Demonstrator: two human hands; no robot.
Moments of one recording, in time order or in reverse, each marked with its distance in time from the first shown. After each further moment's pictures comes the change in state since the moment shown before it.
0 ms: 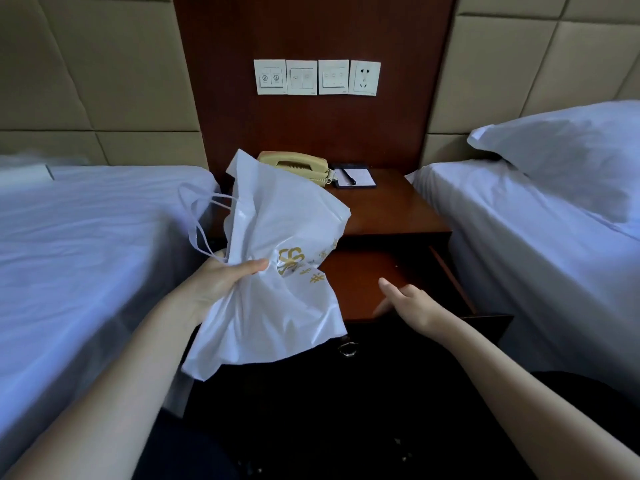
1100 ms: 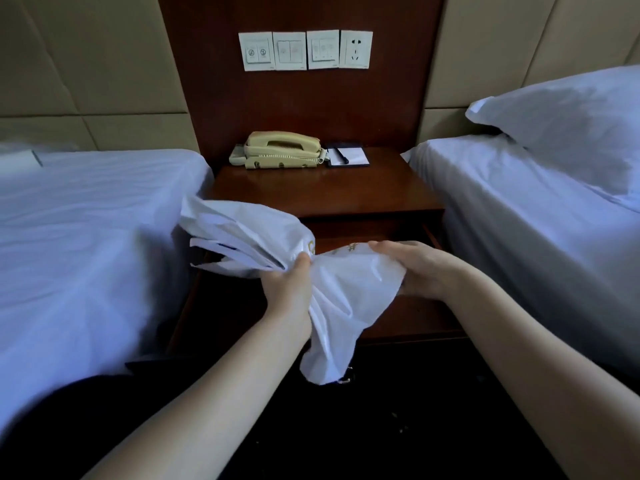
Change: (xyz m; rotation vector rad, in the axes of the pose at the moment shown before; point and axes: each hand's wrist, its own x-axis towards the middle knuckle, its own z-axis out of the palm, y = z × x) left_hand -0.024 -0.028 0.135 -0.292 0.536 -0.189; right_hand -0.003 -0.012 -0.036 0.718 -0.250 0.131
